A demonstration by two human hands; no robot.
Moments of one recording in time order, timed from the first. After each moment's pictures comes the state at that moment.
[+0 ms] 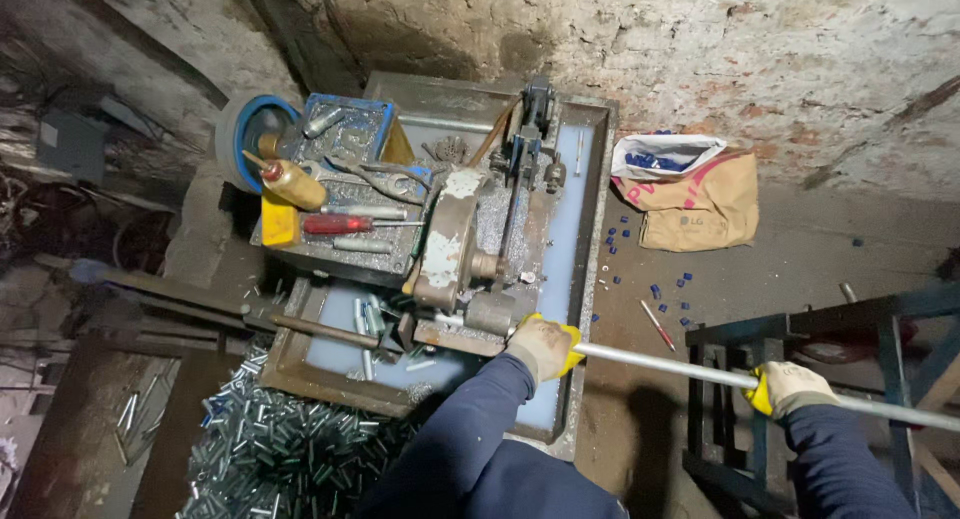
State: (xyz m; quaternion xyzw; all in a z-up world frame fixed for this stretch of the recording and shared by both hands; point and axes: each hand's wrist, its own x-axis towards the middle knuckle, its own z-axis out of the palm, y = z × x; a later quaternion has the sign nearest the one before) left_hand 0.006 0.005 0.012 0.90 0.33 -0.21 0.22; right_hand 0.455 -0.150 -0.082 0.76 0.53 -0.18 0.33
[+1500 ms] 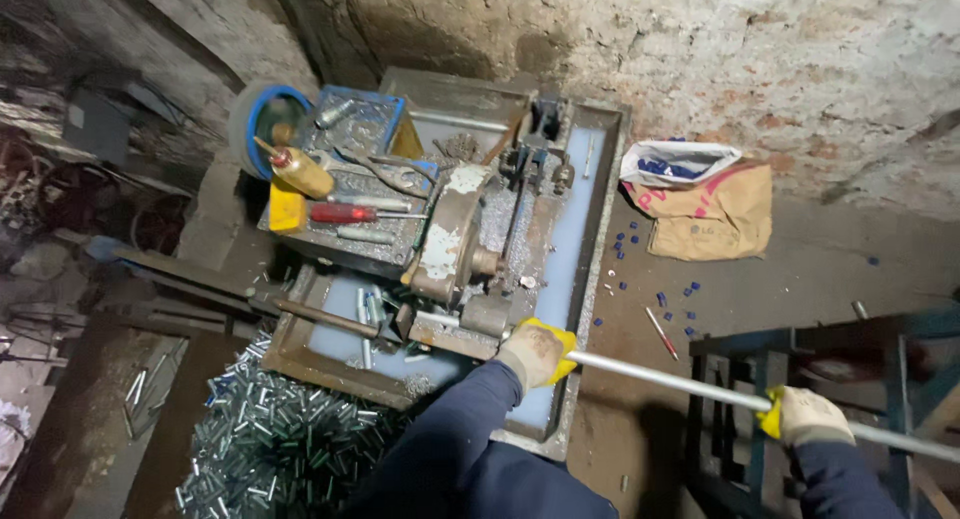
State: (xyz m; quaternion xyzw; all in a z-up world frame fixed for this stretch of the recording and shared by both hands) left_hand -0.007 -0.008 0.004 0.91 0.32 -0.15 0.20; right_hand 0.473 -0.183 -0.084 0.81 0.50 -0.18 0.26
